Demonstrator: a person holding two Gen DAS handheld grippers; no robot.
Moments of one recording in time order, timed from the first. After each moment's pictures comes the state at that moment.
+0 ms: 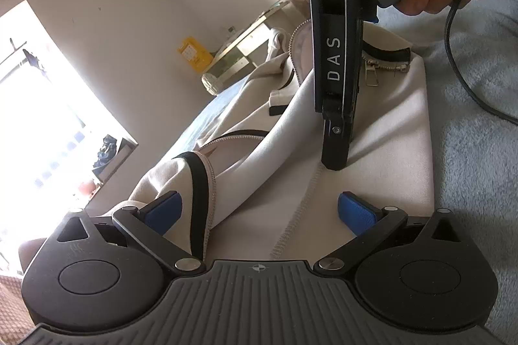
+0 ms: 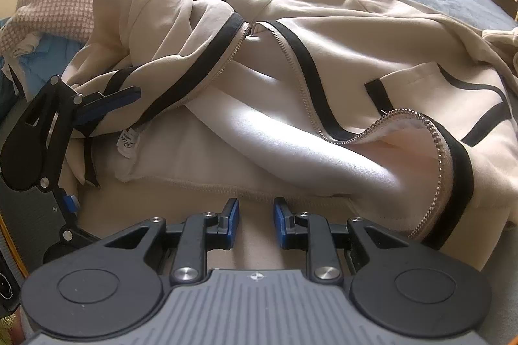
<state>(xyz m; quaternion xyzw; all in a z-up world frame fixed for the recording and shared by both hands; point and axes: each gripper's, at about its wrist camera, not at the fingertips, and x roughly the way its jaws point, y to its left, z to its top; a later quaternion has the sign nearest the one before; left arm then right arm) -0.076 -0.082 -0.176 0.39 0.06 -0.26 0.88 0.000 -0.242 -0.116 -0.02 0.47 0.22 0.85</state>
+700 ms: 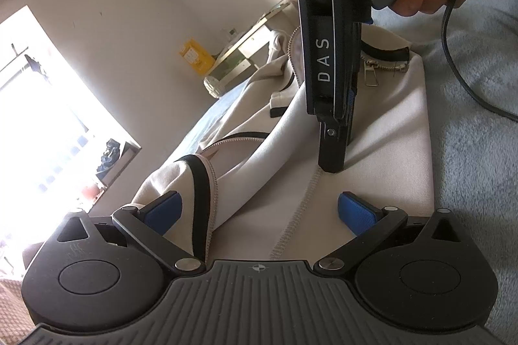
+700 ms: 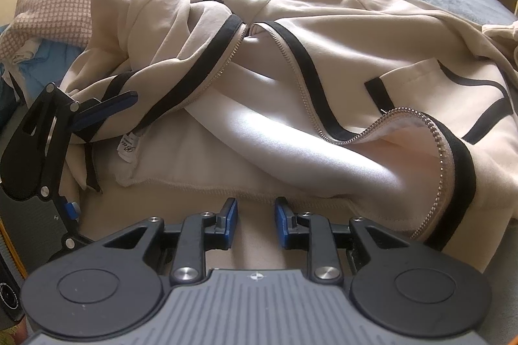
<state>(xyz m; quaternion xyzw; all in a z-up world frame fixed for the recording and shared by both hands) -0.067 -0.086 -0.178 0.39 0.05 -0.26 0.88 0.000 -0.244 -0.117 -0.01 0.47 0.22 0.85</state>
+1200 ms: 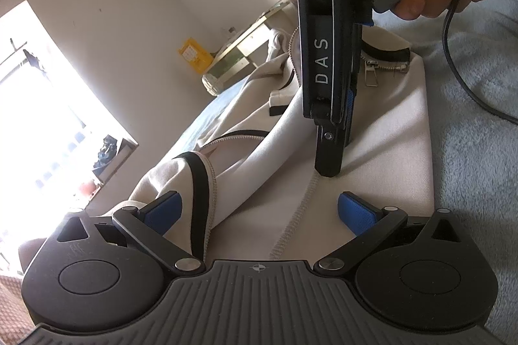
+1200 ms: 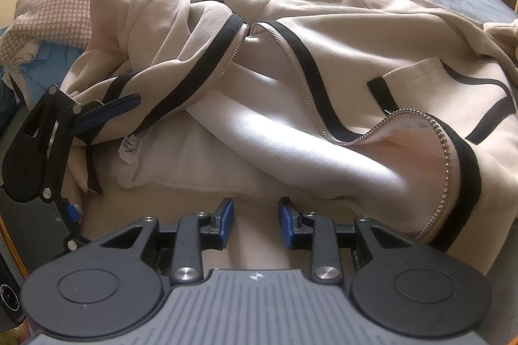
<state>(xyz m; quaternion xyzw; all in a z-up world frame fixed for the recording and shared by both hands) -0.073 -0.084 -0.181 0.39 0.06 -0.26 0.88 0.002 -0.242 -0.118 0.00 0.47 0.22 0.85</state>
